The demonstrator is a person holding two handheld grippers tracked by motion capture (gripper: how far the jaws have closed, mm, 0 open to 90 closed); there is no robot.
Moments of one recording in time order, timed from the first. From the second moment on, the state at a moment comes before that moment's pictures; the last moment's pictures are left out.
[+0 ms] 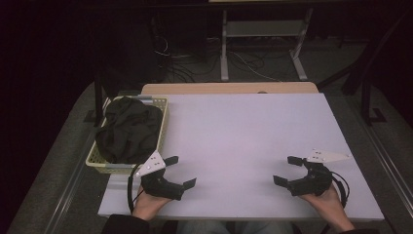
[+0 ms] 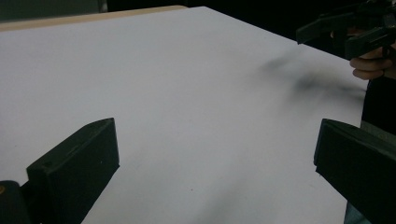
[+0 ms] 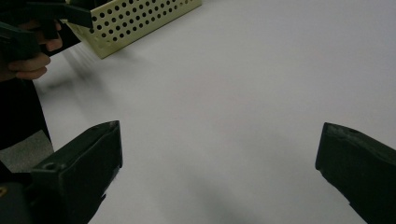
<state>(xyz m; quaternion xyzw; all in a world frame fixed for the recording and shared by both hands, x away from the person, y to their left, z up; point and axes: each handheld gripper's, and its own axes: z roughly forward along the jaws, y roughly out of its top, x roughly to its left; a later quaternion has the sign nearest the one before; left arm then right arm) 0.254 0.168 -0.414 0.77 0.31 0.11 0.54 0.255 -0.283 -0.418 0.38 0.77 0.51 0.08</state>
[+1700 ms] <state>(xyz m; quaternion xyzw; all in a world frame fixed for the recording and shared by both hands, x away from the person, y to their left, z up) 0.265 0.190 -0.372 0.79 0.33 0.08 0.51 0.256 -0.279 -0.418 0.38 0.78 0.50 0.07</state>
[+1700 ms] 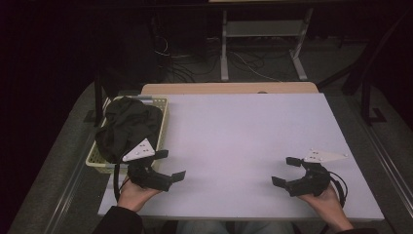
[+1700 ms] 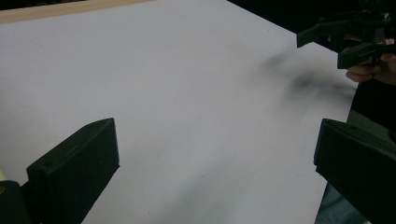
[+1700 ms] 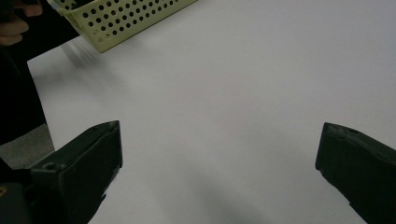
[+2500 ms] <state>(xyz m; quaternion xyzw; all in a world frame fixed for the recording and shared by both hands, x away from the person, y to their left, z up) 0.285 0.214 -0.341 0.80 0.34 0.08 0.48 0.256 -0.279 -0.418 0.38 0.78 0.50 0.07</state>
